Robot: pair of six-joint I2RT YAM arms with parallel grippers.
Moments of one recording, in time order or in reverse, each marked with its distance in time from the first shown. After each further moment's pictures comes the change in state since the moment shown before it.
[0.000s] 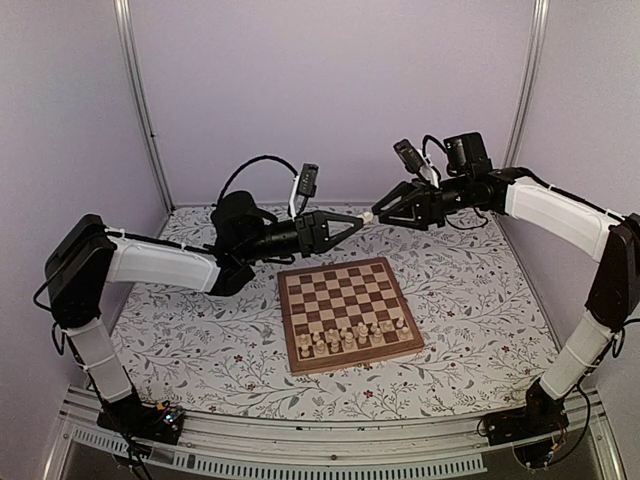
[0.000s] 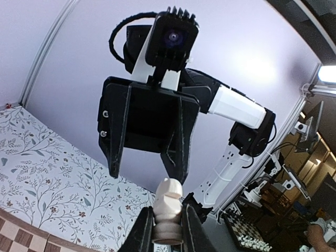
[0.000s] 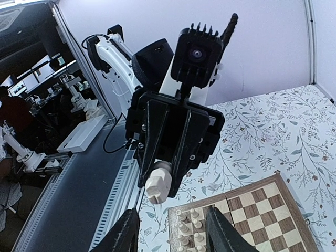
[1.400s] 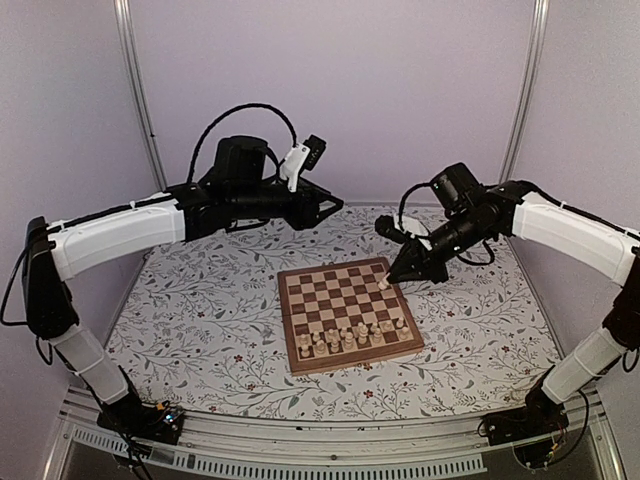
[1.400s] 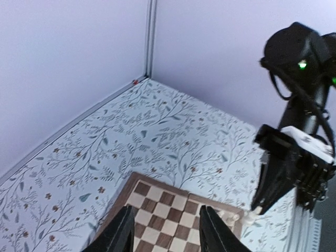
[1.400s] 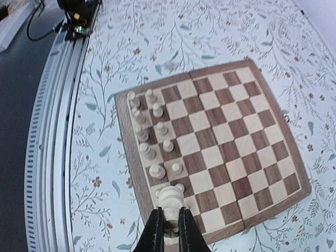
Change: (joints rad) left arm 0.037 -0.140 0.366 -1.044 -0.364 0.681; right arm 0.152 -0.129 -0.109 -0.410 0.639 -0.440
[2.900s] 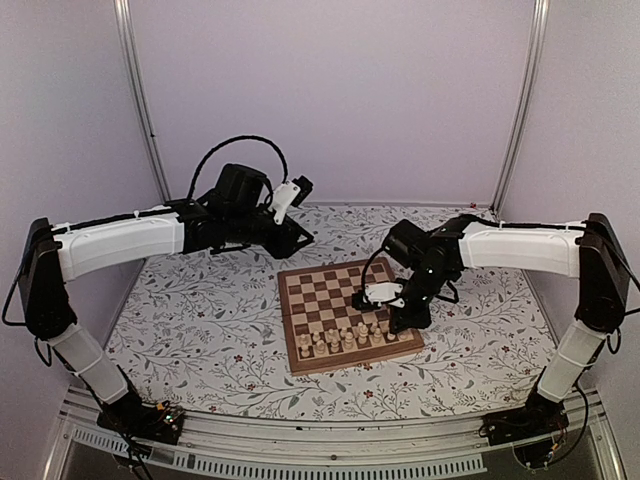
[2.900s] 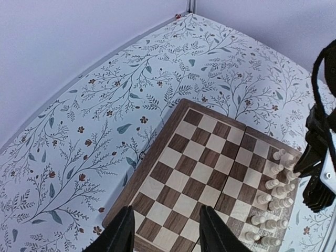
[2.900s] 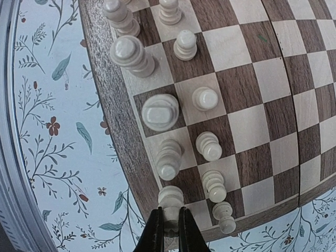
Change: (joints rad) left arm 0.048 -0.019 -0.148 -0.160 -0.175 0.147; right arm 0.198 0.199 -0.100 -0.068 0.429 -0.004
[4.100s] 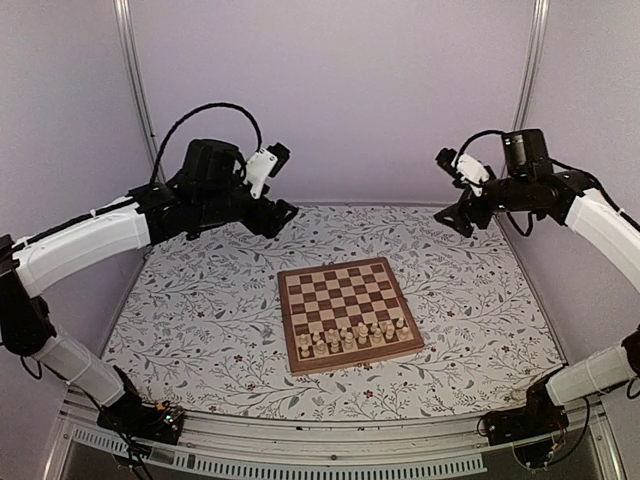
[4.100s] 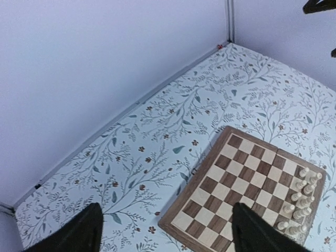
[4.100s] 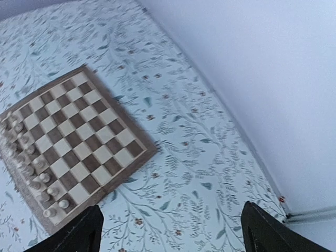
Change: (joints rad) left arm -0.007 -0.122 0.051 -0.084 -0.179 0.079; right arm -0.393 -0.362 0.116 0.194 -0.058 0.045
